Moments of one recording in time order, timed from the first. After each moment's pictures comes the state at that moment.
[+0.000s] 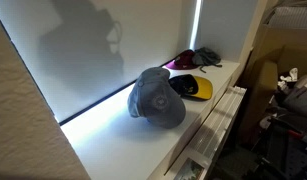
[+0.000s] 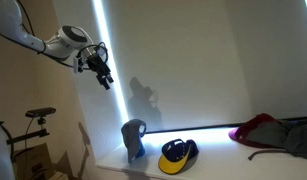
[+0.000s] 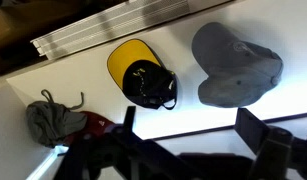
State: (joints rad) arm -0.02 -0.37 0.39 -2.07 -0.18 1.78 0.64
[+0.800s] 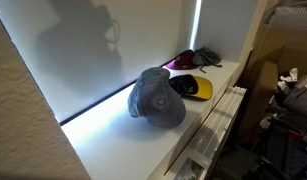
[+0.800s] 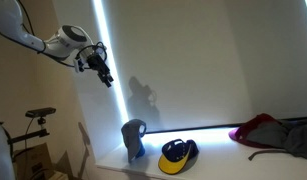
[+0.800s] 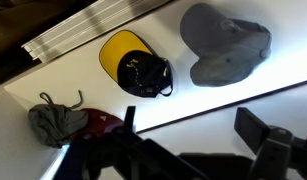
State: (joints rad) arm -0.01 -0.36 0.39 -2.04 -0.19 1.83 0.78
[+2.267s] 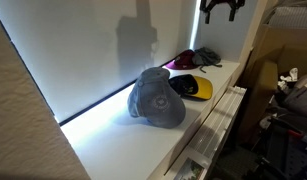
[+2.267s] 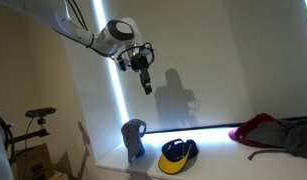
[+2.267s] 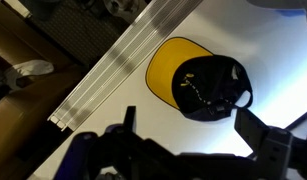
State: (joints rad) arm -0.10 -0.19 -0.03 -2.11 -0.08 1.91 0.62
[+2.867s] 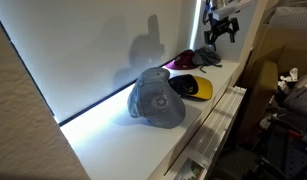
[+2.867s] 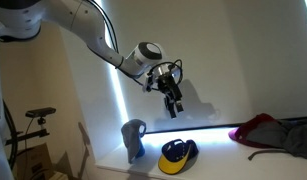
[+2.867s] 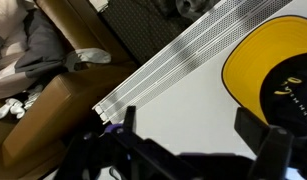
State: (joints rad) arm -0.12 0.13 -0.11 -2.02 -0.33 1.91 0.53
